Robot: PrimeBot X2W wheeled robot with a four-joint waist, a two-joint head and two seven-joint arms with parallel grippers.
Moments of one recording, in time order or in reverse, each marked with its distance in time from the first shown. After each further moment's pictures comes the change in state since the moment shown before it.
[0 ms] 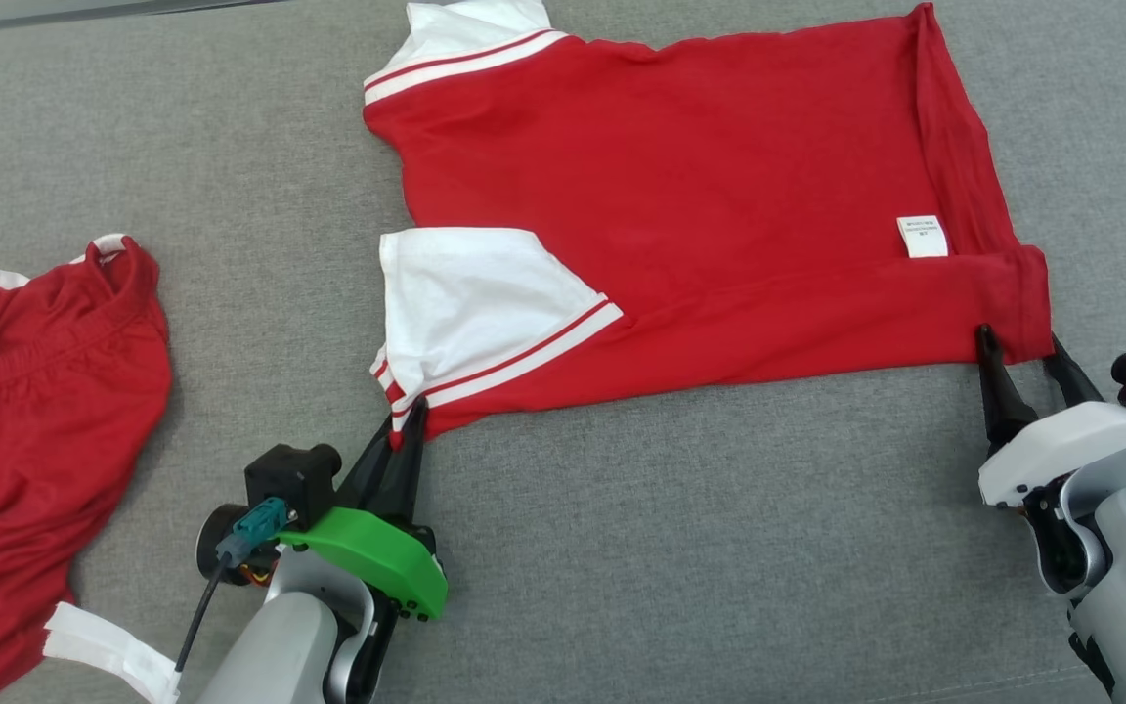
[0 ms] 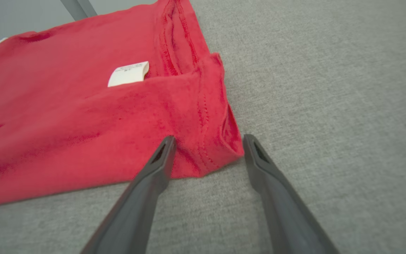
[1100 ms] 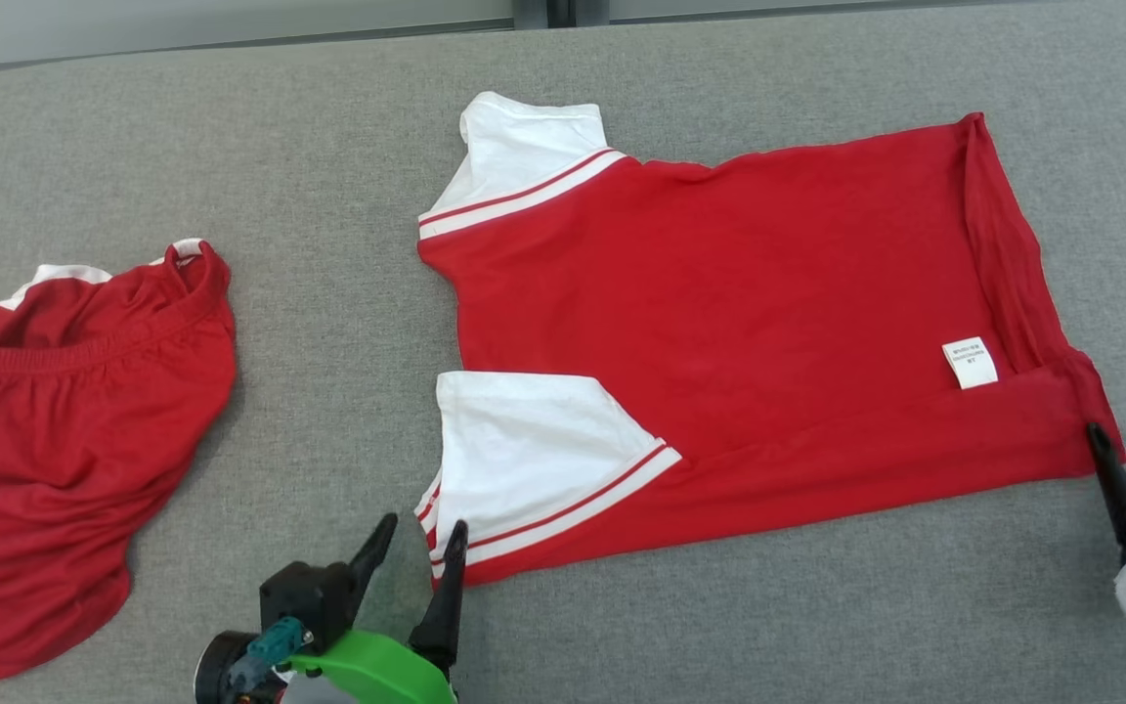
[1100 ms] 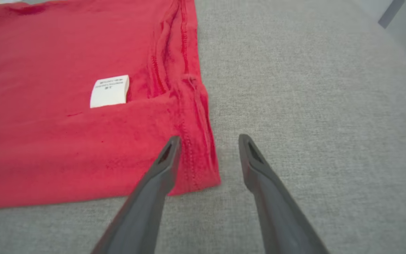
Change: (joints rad) left arm 0.298 0.088 -0.062 -0.377 0.003 0.148 0.184; right arm 0.253 -0.278 0.080 -0.199 0.077 0.001 -0.005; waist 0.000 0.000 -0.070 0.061
